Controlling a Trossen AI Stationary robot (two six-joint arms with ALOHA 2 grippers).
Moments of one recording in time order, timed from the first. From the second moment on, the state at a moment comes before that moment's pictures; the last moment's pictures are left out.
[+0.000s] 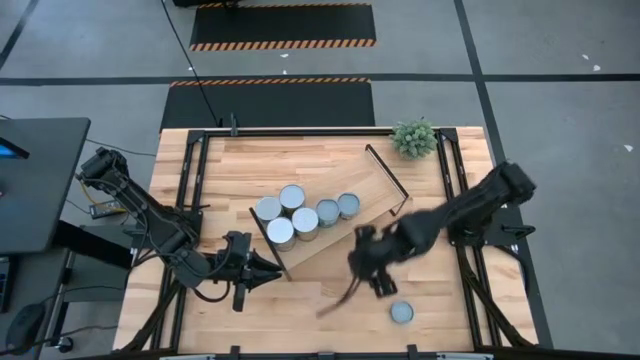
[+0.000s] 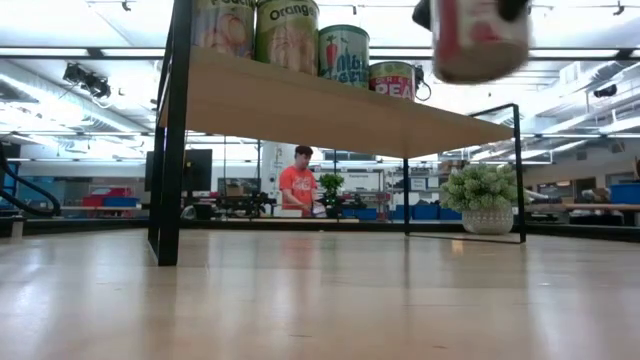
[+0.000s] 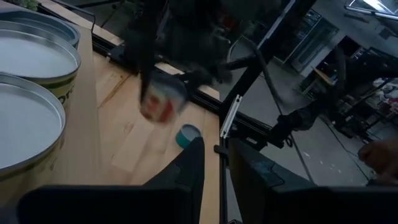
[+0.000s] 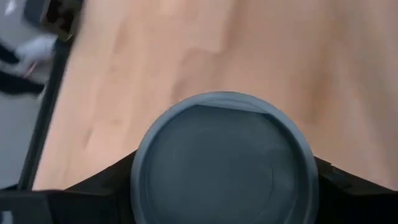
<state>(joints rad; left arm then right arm) -0.75 1.20 0.86 0.11 -0.70 -0.72 0.42 1.66 1.41 -0.89 0.03 0.18</state>
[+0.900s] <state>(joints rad) -0.74 1.18 0.86 0.08 -0.70 -0.75 0.01 1.49 1.77 -1.16 0.17 0.05</state>
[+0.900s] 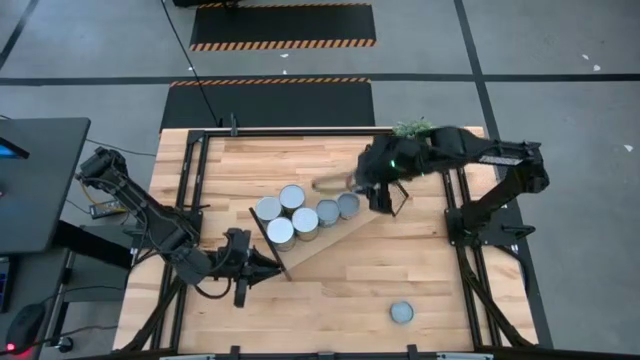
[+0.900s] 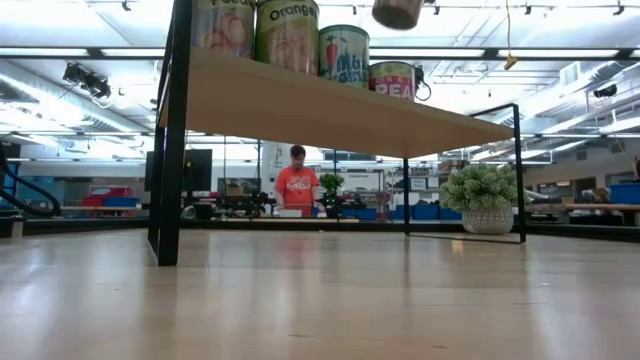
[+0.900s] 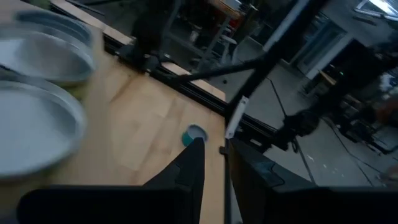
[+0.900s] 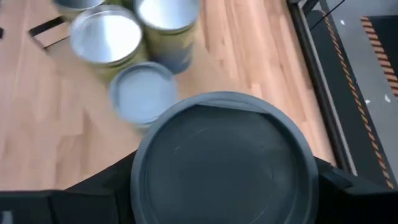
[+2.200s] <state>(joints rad) -0.55 1.05 0.86 -0.03 -0.70 -0.76 -0.32 1.75 1.77 -0.98 -0.28 -0.35</state>
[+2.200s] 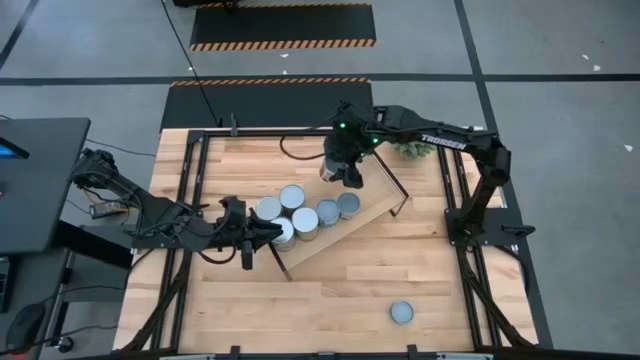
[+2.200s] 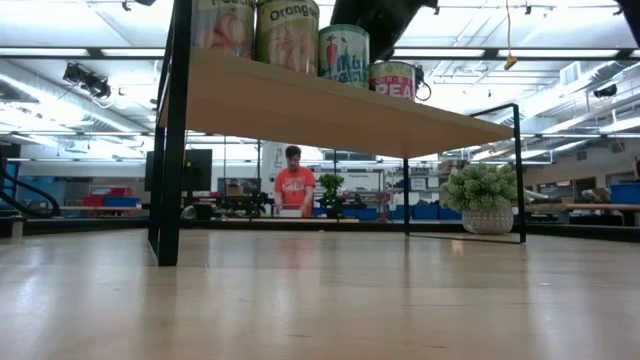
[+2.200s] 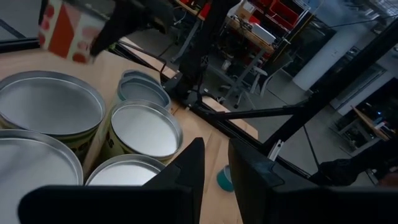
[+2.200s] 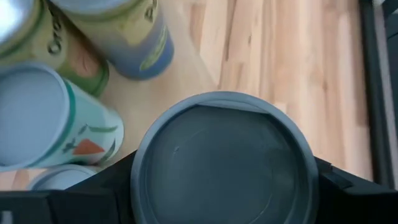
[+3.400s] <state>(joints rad) -0.55 1.05 0.86 -0.05 -0.70 -0.76 -0.30 1.83 1.77 -1.08 -0.26 -0.49</state>
